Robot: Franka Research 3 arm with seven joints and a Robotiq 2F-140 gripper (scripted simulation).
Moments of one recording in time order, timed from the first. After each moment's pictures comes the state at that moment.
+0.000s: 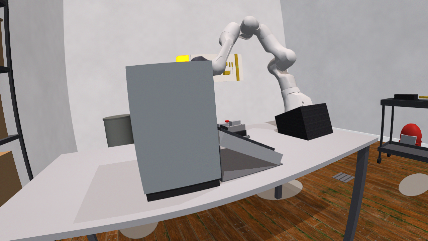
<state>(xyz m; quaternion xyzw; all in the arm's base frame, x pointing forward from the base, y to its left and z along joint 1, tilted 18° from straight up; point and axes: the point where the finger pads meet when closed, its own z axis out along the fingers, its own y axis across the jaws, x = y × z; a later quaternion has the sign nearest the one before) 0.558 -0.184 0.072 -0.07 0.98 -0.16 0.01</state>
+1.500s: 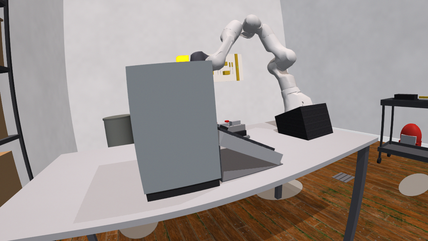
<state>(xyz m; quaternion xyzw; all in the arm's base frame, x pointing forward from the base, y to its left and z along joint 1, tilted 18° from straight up) 0.562 -0.176 0.104 -0.07 0.98 -0.16 0.02</state>
